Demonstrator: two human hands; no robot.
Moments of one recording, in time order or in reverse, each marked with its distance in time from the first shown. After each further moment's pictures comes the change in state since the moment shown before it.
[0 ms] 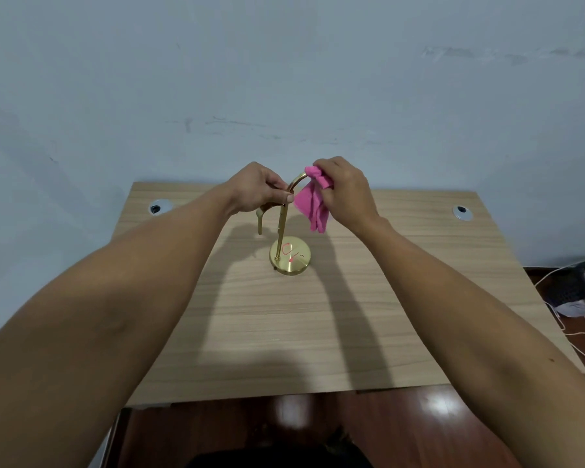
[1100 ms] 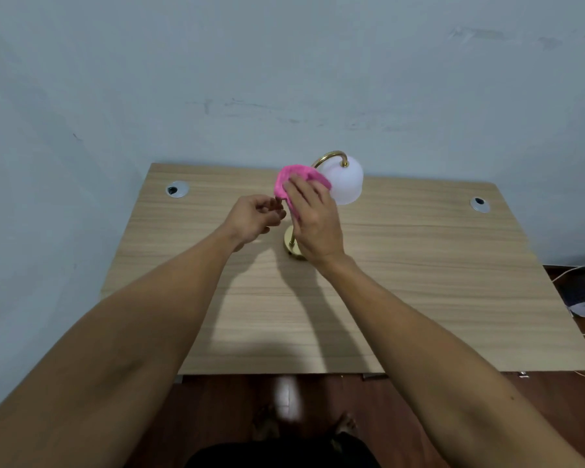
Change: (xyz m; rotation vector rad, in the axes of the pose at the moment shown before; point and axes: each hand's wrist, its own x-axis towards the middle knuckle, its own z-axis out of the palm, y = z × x) left_hand -0.058 -0.077 0.044 -0.378 0.184 -0.141; right_hand -0.072 -0.063 0.078 -0.039 0.186 -0.182
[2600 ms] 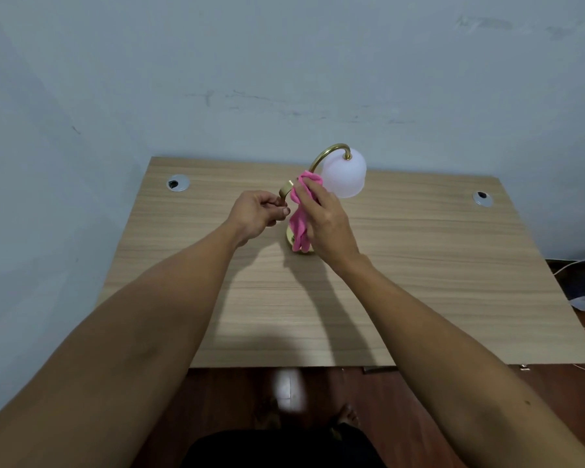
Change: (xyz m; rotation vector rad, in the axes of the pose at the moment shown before) left_hand 0.008 -0.012 0.000 -0.001 0.017 0.024; right_hand -0.012 0.005 -0.020 0.100 -0.192 0.079
